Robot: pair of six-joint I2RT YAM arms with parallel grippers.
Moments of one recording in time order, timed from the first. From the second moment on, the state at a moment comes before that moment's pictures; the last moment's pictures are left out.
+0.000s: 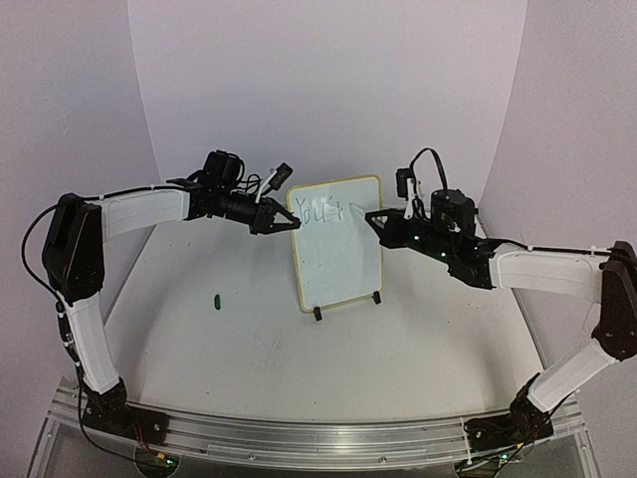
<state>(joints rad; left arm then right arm) -0.51 1.89 1.53 -0.24 0.90 0.14 0.65 1.50 0.96 0.35 -0.08 0.38</state>
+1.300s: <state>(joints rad) -0.52 1.89 1.53 -0.24 0.89 0.14 0.65 1.53 0.98 0.35 -0.03 0.38</state>
